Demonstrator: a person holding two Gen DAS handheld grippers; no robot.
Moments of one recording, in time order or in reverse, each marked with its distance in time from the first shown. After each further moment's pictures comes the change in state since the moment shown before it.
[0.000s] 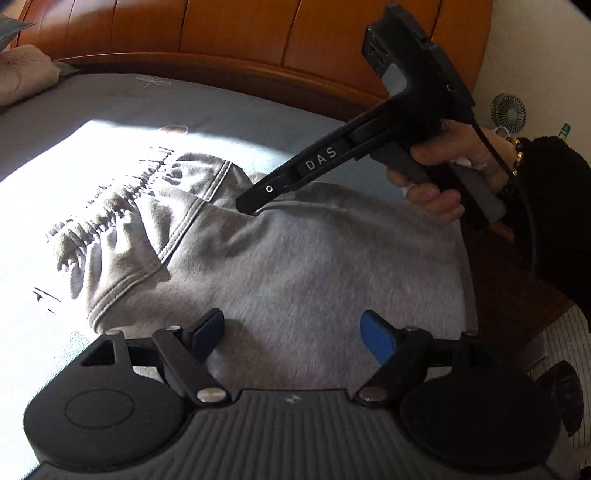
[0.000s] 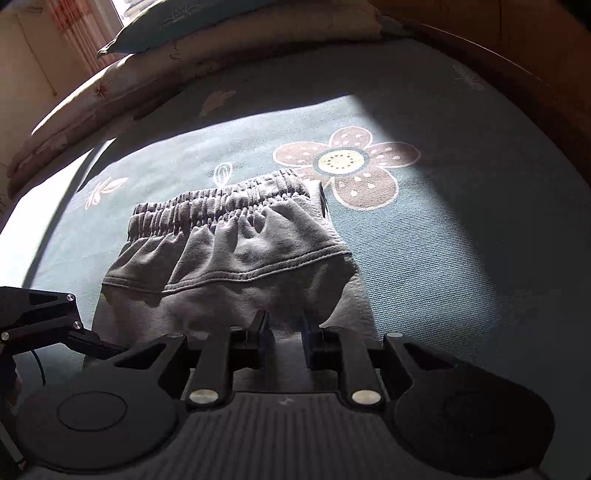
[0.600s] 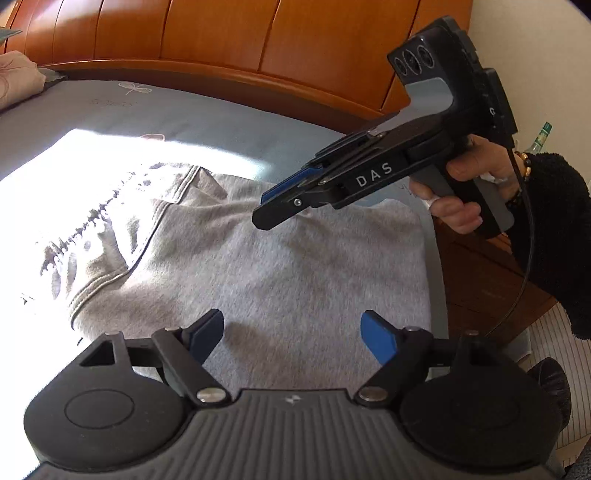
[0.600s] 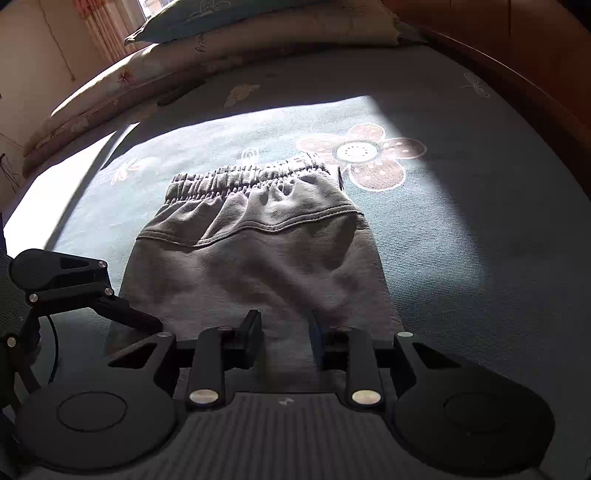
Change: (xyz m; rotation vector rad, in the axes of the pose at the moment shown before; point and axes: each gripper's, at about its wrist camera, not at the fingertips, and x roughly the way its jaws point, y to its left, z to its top) left arm 0.010 -0.014 -0.003 0.031 -0.007 -0.060; right arm -0.045 0.015 -0.030 -0.084 -0.019 0.042
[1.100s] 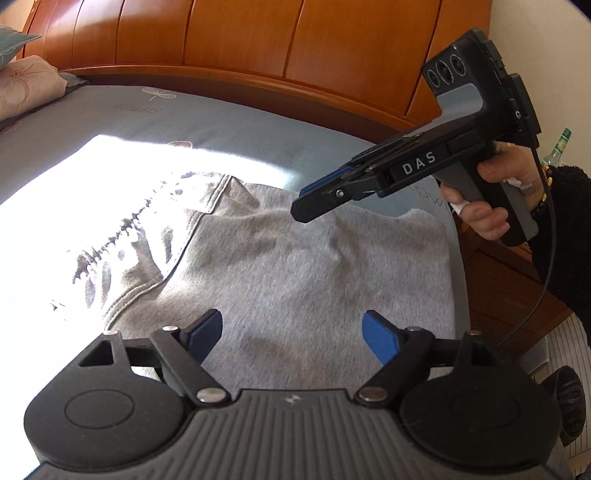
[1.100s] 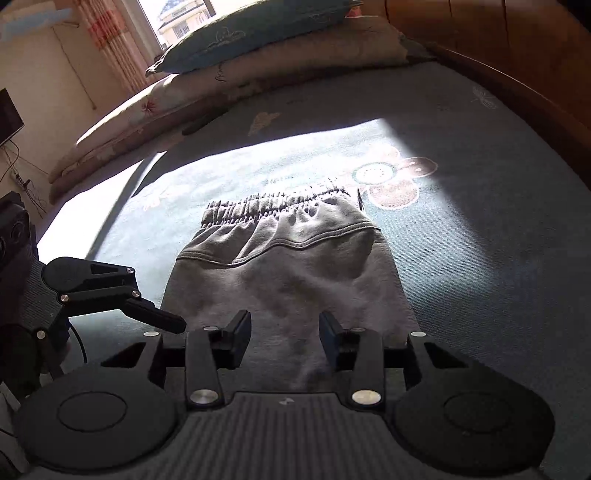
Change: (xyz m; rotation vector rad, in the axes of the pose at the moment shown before) left arm -0.008 0.017 0.004 -0.057 -0.002 0.077; right arm -0.019 -0.008 0.000 0.061 -0.068 0.069
